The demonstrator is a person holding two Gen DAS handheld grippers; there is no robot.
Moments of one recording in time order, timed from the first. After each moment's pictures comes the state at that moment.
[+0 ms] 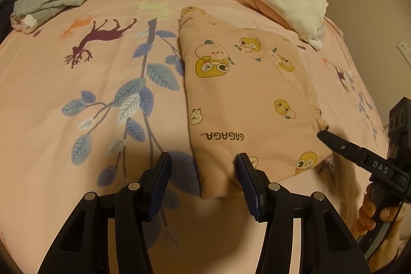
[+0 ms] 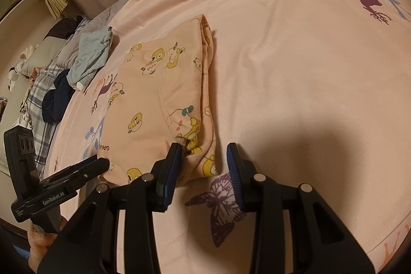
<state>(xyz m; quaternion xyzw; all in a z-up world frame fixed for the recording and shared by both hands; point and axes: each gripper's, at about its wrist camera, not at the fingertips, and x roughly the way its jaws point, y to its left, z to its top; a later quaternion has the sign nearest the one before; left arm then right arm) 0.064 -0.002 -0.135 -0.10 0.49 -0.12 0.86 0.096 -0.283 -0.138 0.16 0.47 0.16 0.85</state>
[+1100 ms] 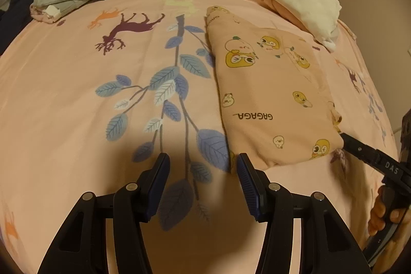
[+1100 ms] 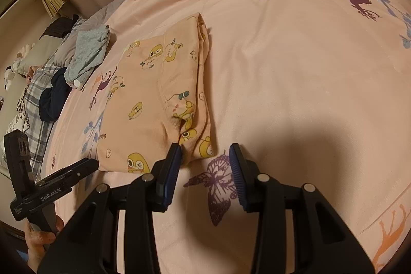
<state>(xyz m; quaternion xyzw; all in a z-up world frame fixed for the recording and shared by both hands) 0.045 0.016 -0.132 -0.10 0.50 -0.07 0.86 0.081 -0.284 -0.134 0.16 0.47 0.14 0.85</state>
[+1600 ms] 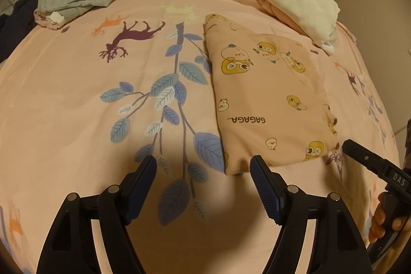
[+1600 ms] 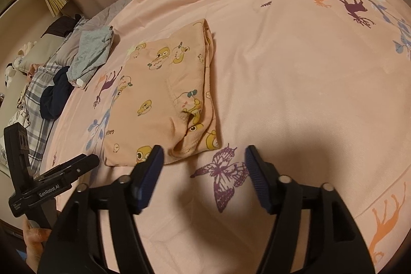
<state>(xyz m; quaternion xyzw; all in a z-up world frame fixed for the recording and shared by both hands) 0.041 0.012 -0.122 -0.09 0.49 -0.06 0.87 0.066 -0.282 -0.121 0.14 0.47 0.14 0.86</state>
